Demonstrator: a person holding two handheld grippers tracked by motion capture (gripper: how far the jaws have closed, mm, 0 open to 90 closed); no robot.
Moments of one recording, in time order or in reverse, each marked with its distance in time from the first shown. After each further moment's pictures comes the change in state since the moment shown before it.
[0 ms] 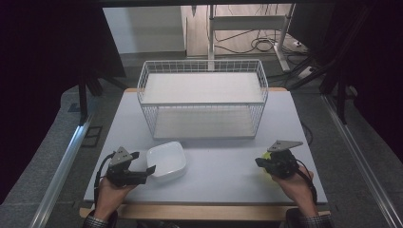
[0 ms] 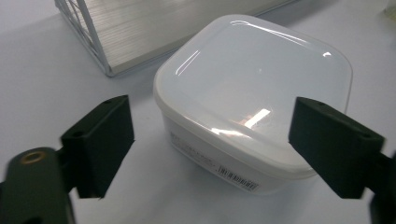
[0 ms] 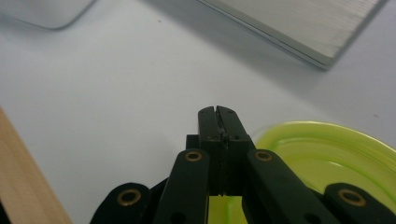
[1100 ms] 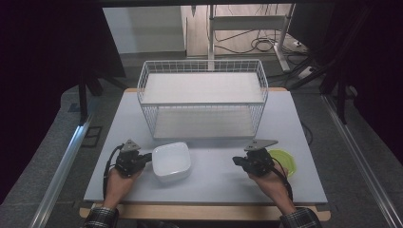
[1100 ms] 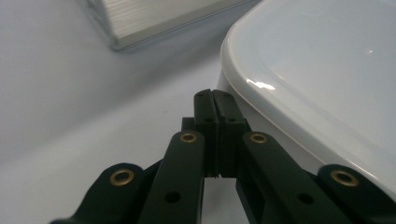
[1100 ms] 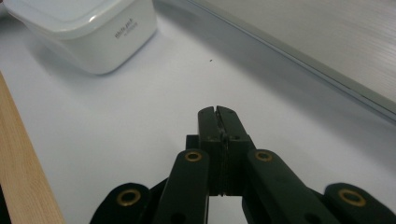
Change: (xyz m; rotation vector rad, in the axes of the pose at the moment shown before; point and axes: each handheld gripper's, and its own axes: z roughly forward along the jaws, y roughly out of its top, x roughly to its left) left arm 0.018 0.007 0.046 0.135 -0.006 -0.071; right arm 0.037 0.027 0.043 -0.055 0.088 -0.032
